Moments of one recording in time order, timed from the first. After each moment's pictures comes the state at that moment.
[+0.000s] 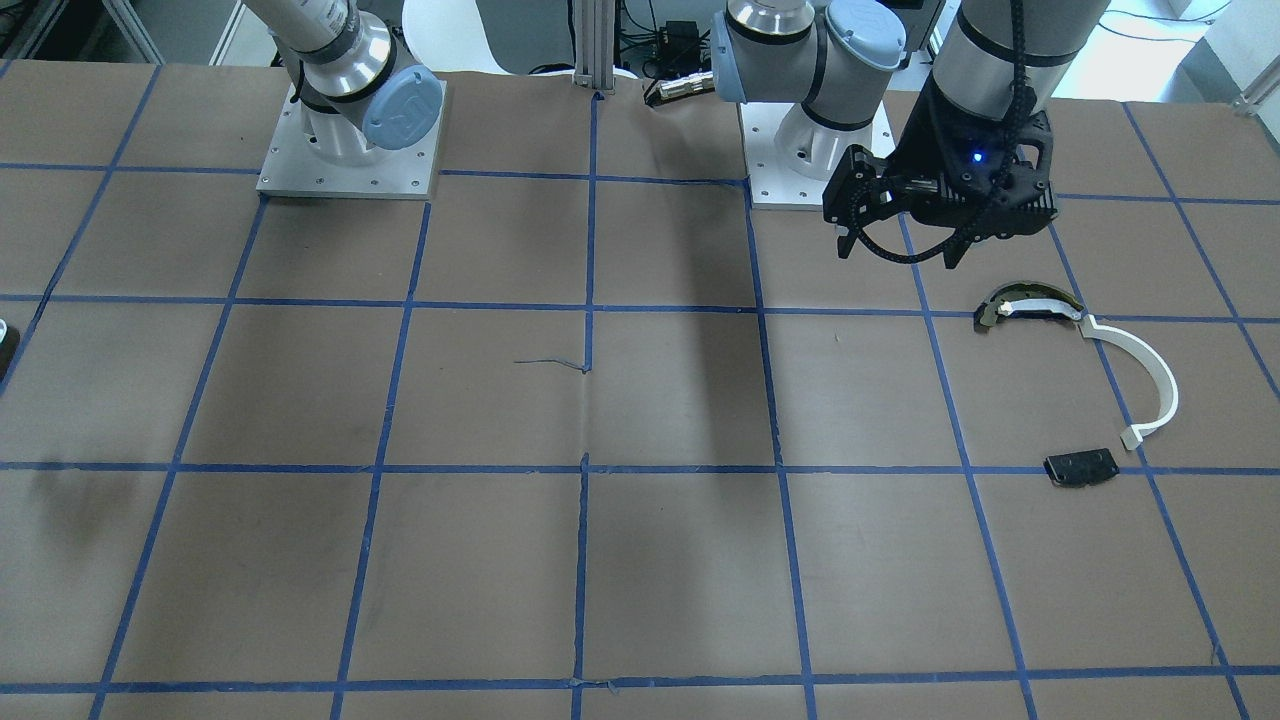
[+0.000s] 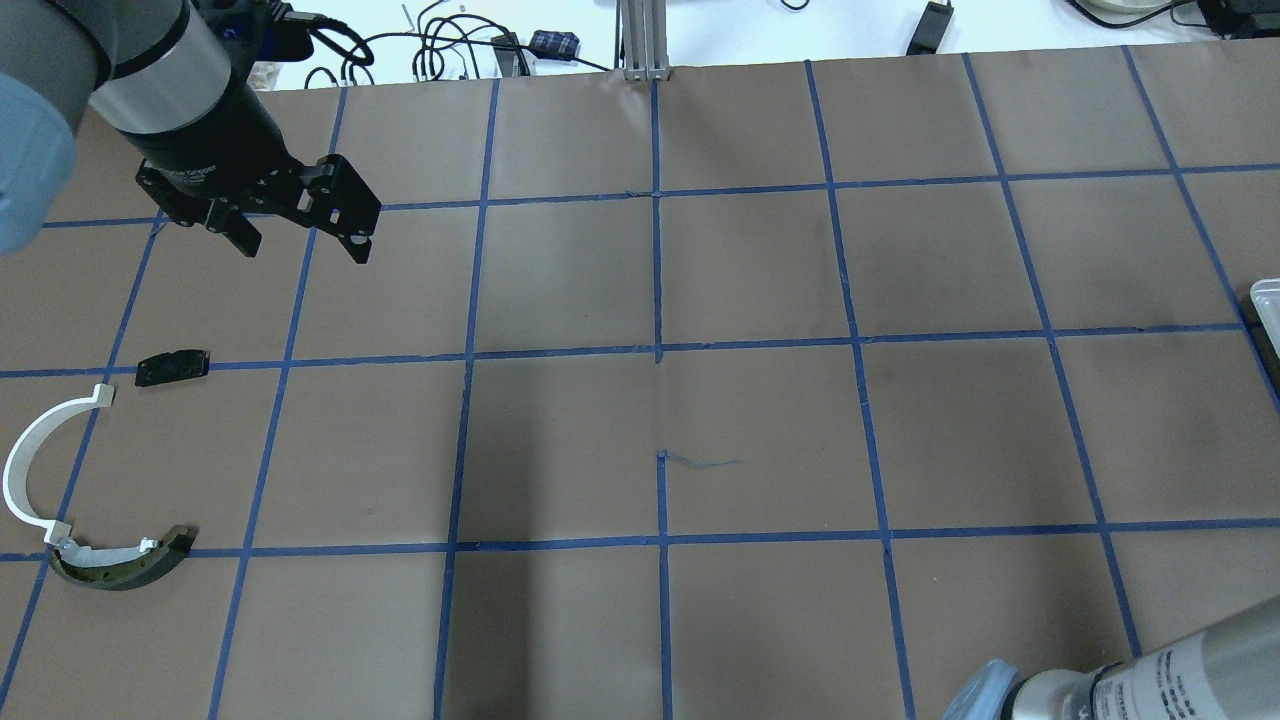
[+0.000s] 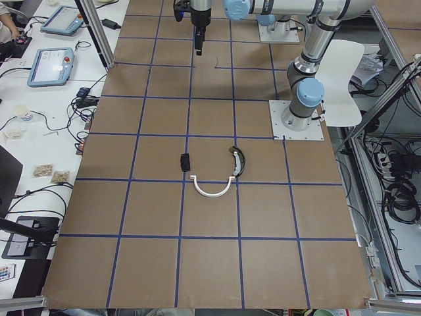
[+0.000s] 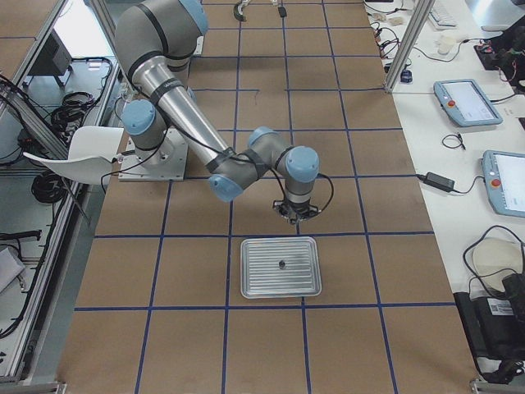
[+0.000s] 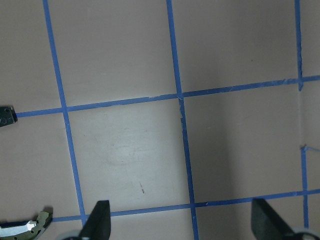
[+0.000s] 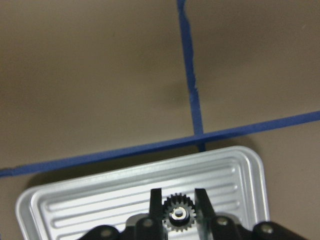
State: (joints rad) left arm -1.53 -1.54 -1.58 -1.57 1.59 0.15; right arm 0.84 -1.22 1.66 -2.03 -1.56 -2.02
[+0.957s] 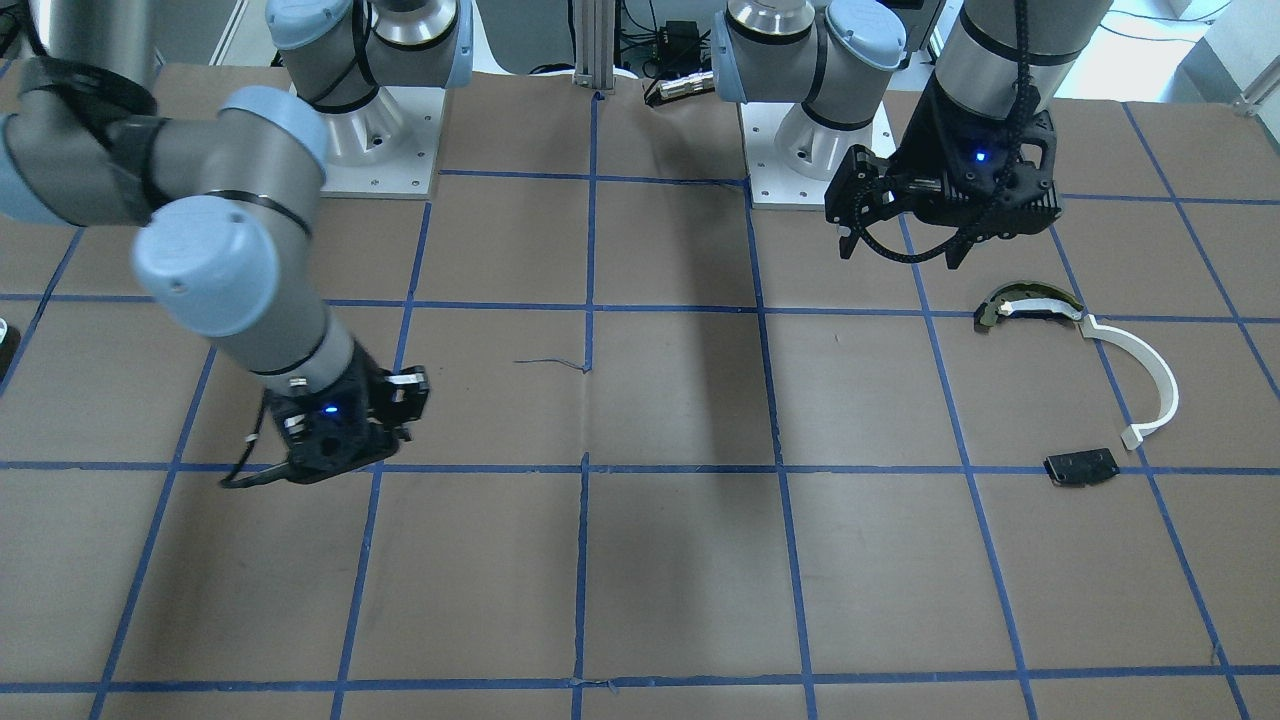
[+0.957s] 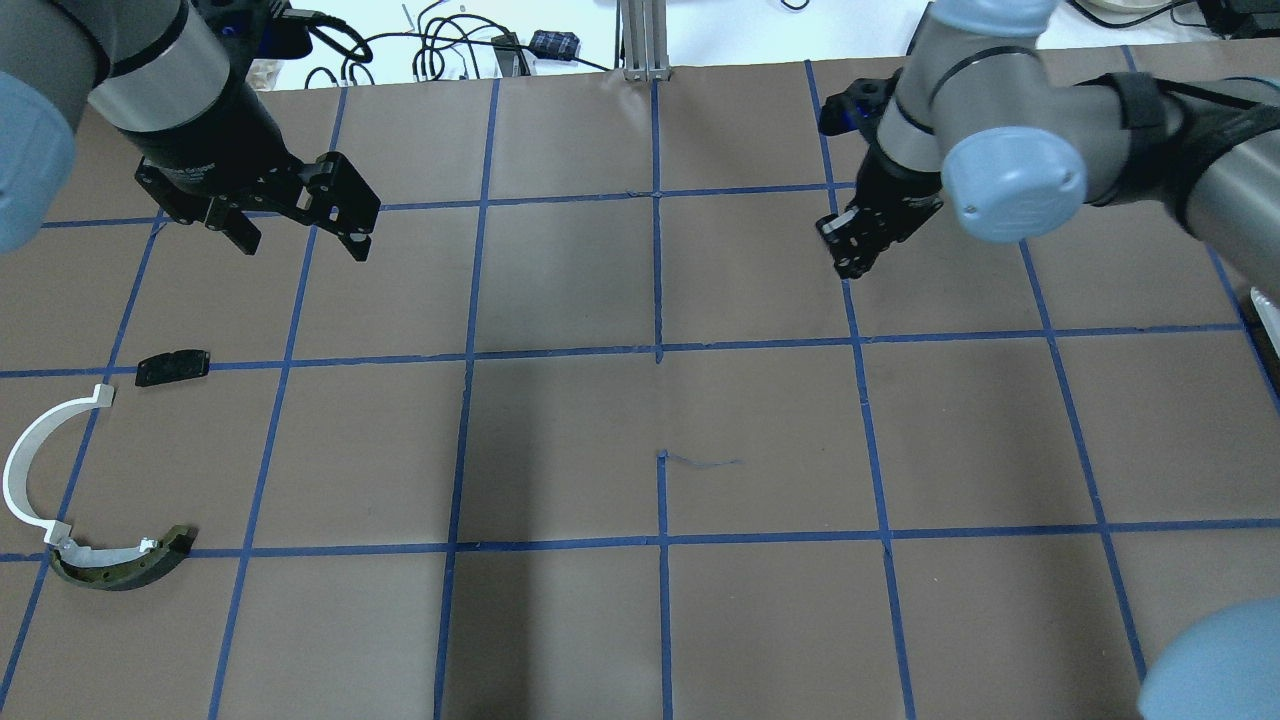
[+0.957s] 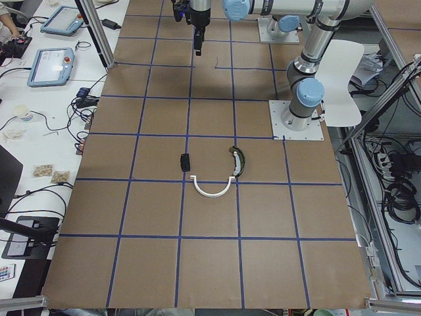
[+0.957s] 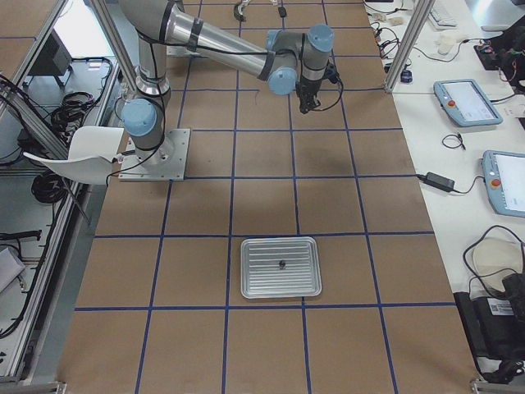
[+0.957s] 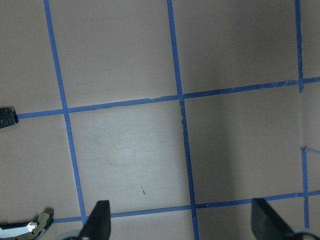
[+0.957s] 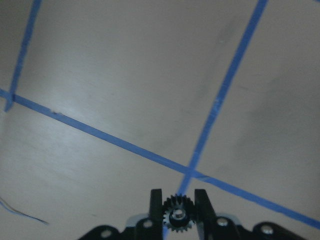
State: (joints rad) left arm -1.53 -1.54 -1.58 -1.56 1.59 0.15; right arm 1.65 -1.25 1.67 -1.96 -1.45 -0.20
